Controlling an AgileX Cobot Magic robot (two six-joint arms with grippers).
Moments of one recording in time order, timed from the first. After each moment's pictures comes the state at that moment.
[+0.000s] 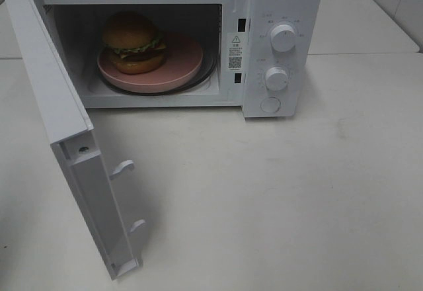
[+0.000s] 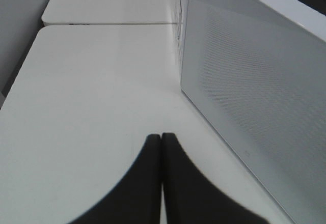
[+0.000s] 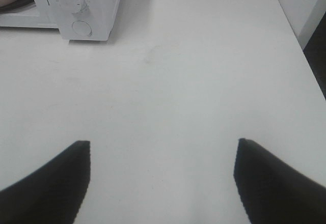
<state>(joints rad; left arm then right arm) 0.01 0.47 -0.47 -0.07 0.55 0.06 0.11 0.00 -0.51 -0.09 1.05 0.08</state>
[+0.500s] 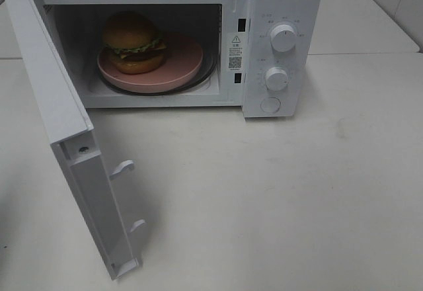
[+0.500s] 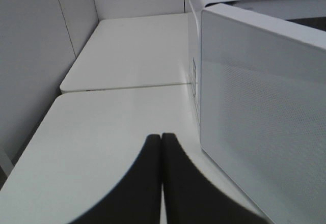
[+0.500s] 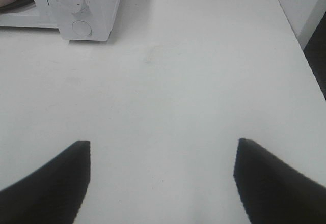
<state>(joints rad) 0.01 0.51 -0.17 -0.08 -0.09 0.13 0.11 0.00 -0.51 -0.09 1.05 0.08</state>
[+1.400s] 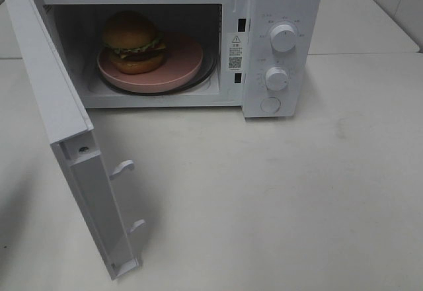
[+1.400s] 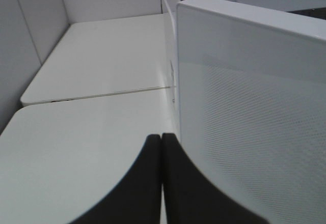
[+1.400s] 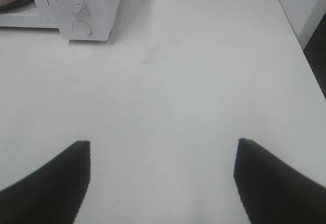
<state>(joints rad) 0.01 0.98 -0.17 0.16 -0.55 -0.06 0.11 0.00 -0.51 -0.09 1.05 0.08</state>
